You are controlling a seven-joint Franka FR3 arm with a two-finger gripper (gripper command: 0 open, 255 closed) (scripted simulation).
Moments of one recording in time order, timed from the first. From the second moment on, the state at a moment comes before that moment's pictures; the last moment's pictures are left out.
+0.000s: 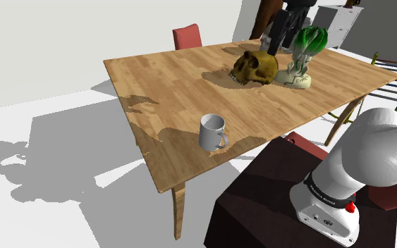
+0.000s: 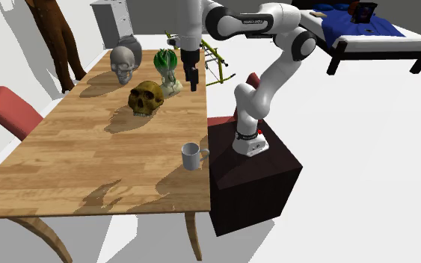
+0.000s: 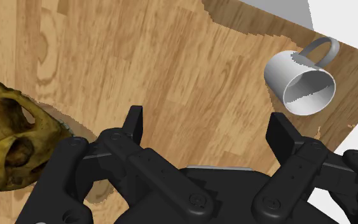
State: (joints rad) arm 0.02 -0.80 -0.02 -2.28 -0.02 1.53 -0.01
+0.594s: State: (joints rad) arm 0.04 -0.73 0.09 -2.42 0.06 1.71 0.13
